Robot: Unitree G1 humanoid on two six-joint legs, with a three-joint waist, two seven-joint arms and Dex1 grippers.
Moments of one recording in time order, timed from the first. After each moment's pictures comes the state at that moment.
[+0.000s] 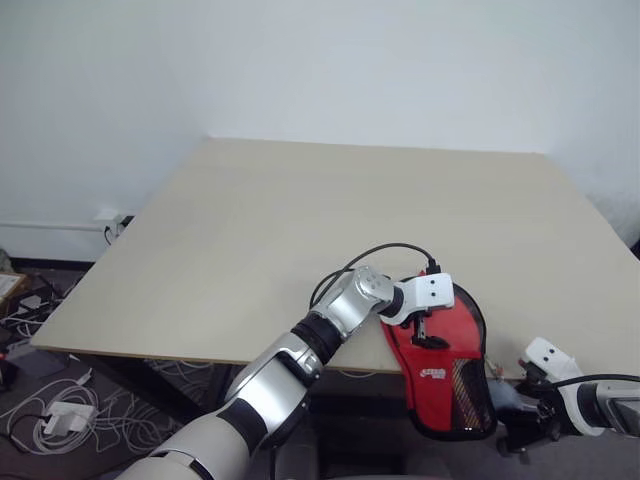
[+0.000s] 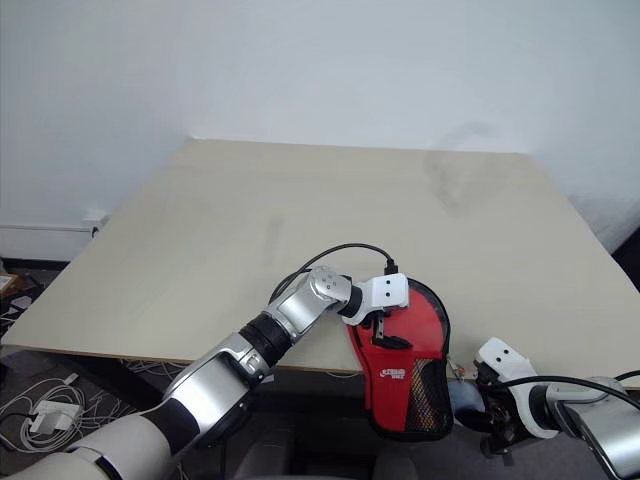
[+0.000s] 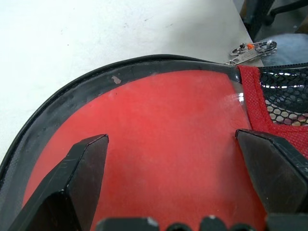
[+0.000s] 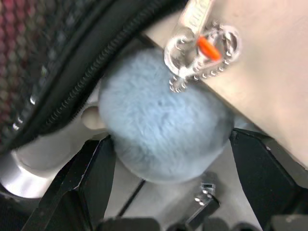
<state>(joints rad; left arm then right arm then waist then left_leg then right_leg) -0.84 -0.07 -0.57 0.73 0.15 0.16 -1.00 0.28 -0.95 -0.08 -0.40 0.33 0.98 0.91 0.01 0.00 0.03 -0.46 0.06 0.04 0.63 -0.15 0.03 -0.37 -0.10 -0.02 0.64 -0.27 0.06</state>
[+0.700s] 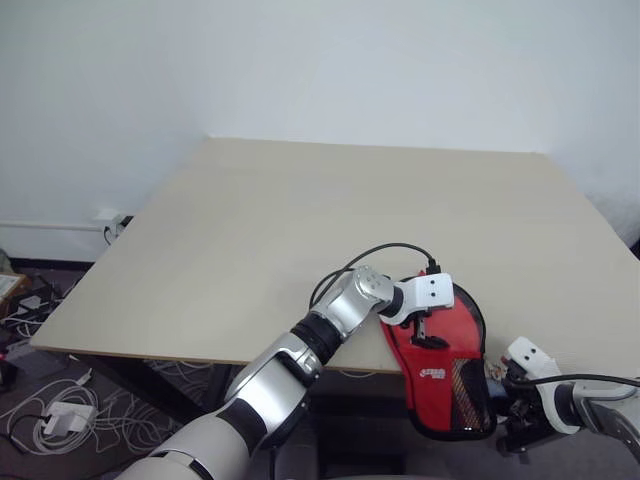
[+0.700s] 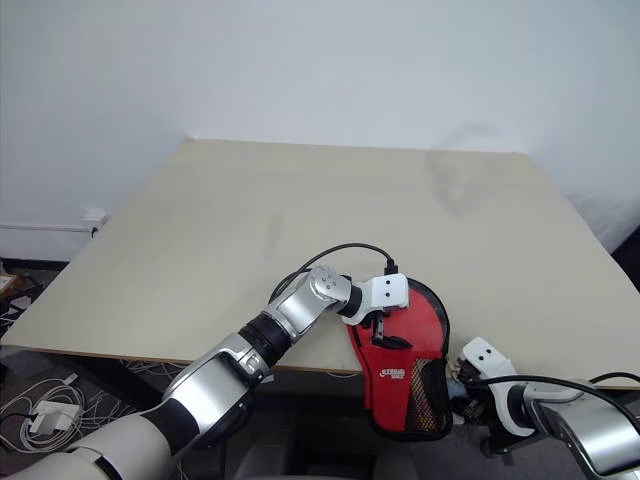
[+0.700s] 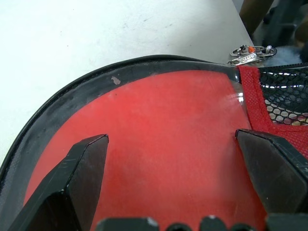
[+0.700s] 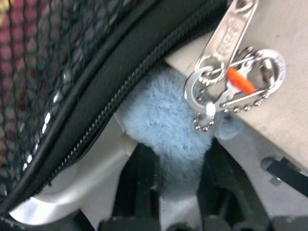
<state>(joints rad) -0.84 -0.06 -0.57 0.72 0.16 0.16 -1.00 0.25 -0.95 0.01 -0.41 0.33 0.95 0.82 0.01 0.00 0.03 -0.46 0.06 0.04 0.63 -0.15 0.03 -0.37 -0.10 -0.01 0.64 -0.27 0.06</state>
